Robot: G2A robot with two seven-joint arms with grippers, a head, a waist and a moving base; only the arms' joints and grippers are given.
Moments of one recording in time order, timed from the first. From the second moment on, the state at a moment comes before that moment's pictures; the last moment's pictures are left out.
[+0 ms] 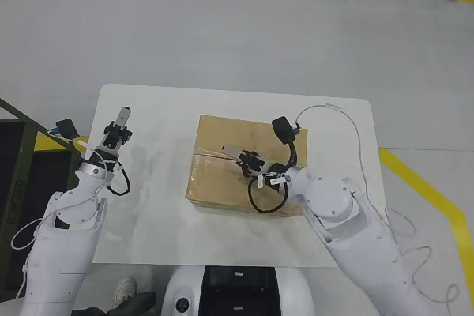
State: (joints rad) left arm 1.51 -1.06 -1.67 -1.63 -0.02 -0.32 -0.21; right arm -1.19 -1.29 1.00 -1.91 -0.12 0.52 0.60
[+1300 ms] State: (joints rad) left arm 1.51 -1.06 -1.67 -1.63 -0.02 -0.32 -0.21; right arm -1.39 -1.23 1.22 -2.14 -0.07 0.43 0.59
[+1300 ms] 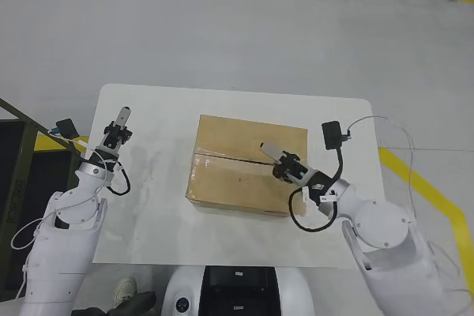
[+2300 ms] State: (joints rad) left arm 1.51 -1.06 -1.67 -1.63 -0.02 -0.32 -0.21; right arm -0.99 -1.33 0.88 -1.65 0.18 0.25 0.56
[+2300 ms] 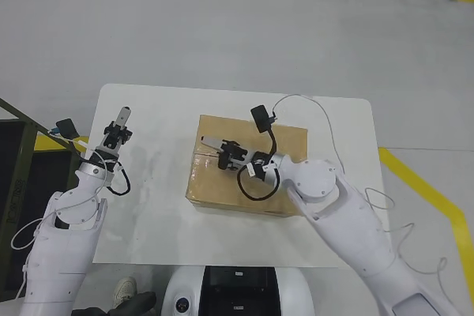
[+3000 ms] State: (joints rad) left arm 1.51 -1.06 -1.67 -1.63 -0.02 -0.32 -0.21; right arm -1.07 -1.31 0.99 -1.68 0.15 0.33 0.60
